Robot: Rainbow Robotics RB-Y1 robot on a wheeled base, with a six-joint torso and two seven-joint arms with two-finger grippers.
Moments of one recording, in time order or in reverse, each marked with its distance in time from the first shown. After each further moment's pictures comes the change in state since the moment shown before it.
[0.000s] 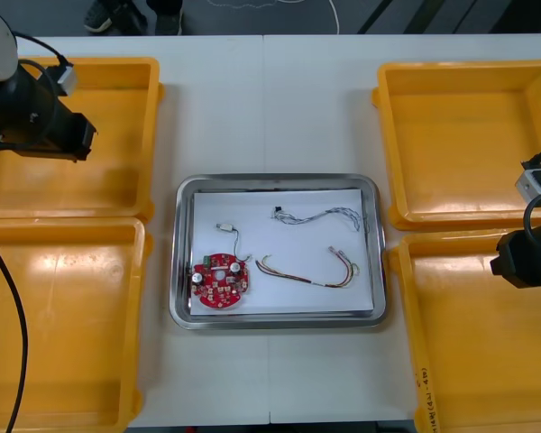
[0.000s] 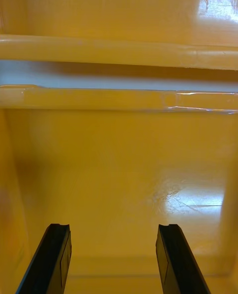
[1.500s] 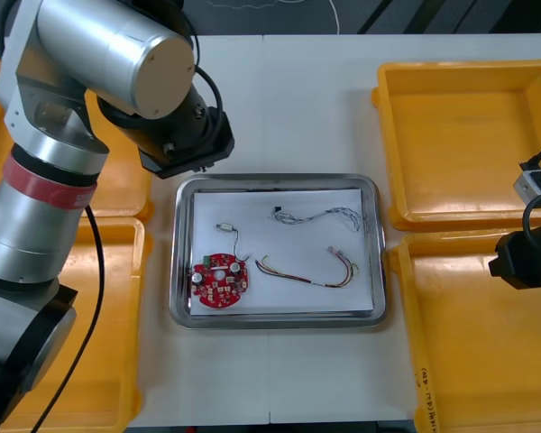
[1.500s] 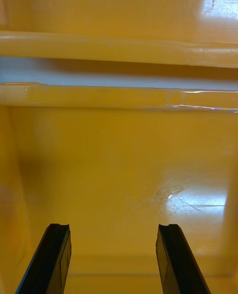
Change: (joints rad) right arm 0.001 0.000 0.000 0.000 -0.011 0.000 0.000; left arm -0.048 -0.217 -0.396 -0.383 0.004 0.176 0.962
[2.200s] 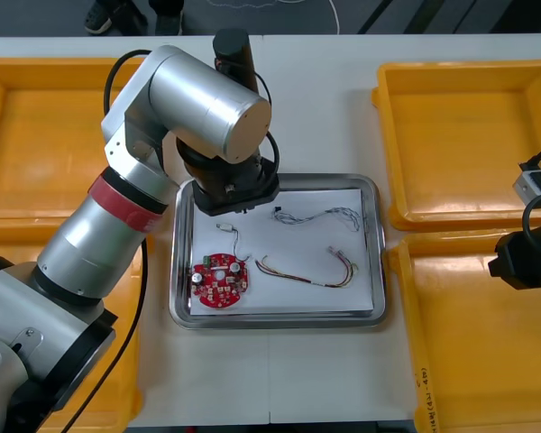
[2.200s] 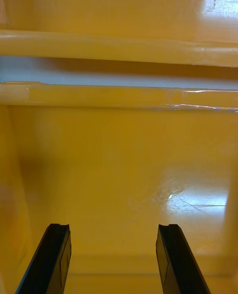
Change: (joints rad) right arm 0.000 0.000 0.000 0.000 -0.003 0.000 0.000; left arm -0.008 -0.113 -0.148 0.251 -0.031 -0.119 -0.001
